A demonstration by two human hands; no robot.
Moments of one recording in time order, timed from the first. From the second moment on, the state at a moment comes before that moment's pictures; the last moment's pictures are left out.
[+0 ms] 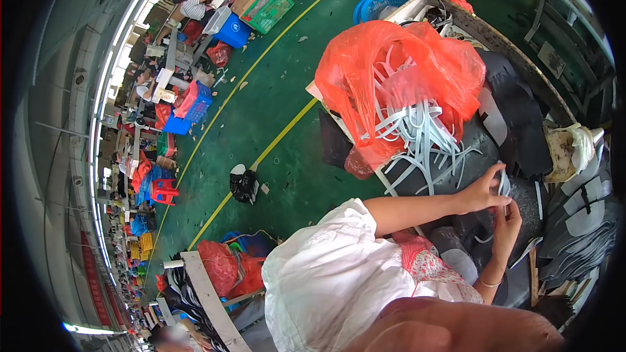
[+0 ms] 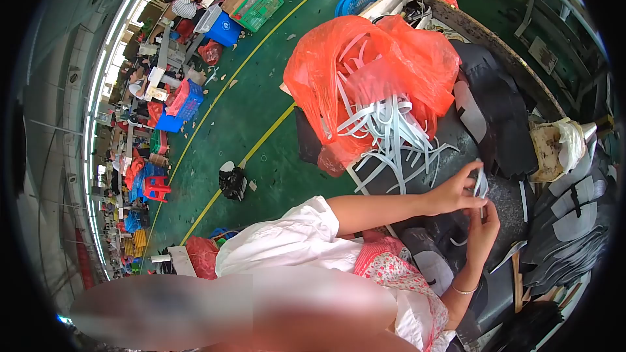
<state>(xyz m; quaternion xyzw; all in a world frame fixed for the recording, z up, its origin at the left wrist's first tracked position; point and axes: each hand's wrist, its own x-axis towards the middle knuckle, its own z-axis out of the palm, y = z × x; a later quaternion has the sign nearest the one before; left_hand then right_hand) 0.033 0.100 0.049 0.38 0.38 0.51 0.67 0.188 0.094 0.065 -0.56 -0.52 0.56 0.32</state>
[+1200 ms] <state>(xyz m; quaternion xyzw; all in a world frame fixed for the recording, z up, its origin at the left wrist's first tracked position) -0.014 0.102 0.106 0.52 0.53 0.53 0.40 0.252 0.027 0.105 -0.63 -0.63 0.28 0.36</state>
